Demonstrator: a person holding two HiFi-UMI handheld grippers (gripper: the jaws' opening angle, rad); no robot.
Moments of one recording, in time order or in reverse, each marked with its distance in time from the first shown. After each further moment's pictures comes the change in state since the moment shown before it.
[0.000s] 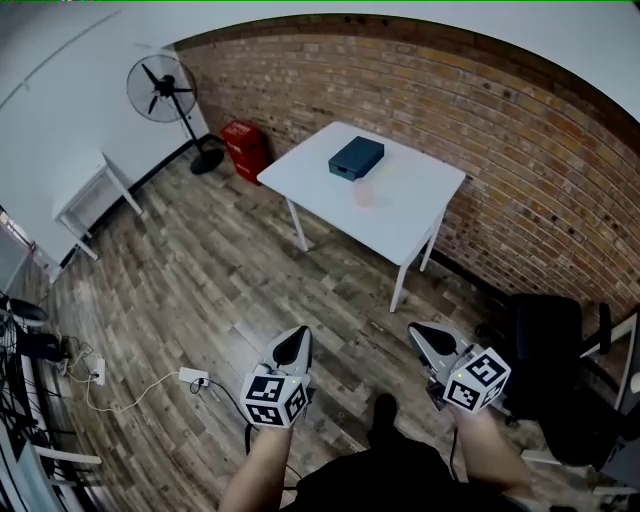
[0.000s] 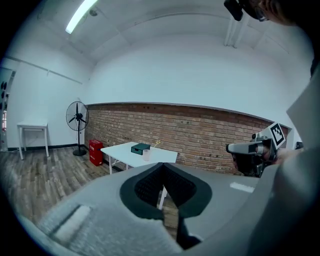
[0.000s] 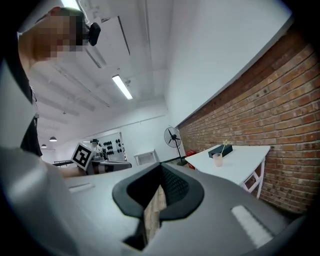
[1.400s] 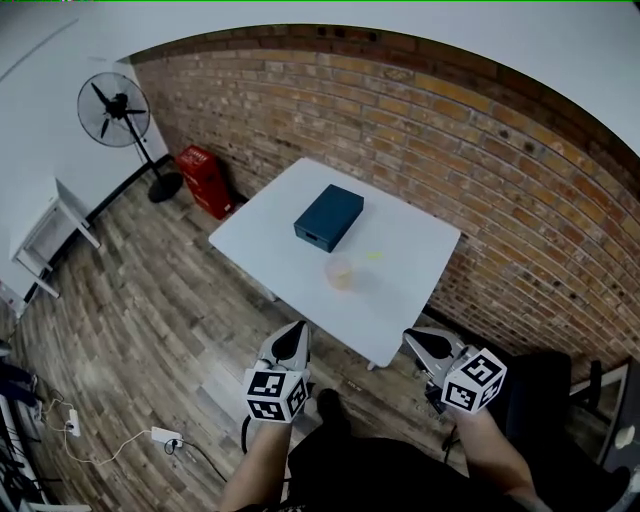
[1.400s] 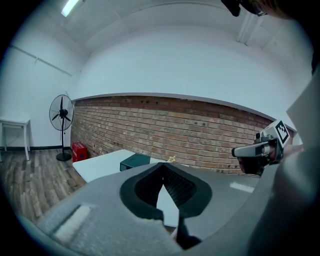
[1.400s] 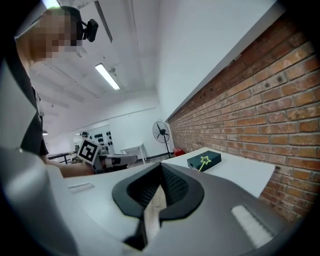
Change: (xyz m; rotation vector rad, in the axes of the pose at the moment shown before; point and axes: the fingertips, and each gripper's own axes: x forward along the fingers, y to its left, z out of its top) left arm 0.347 0.096 0.089 -0.007 -0.024 -0.075; right arm 0.189 -0.270 0.069 -0.032 0.099 -0.064
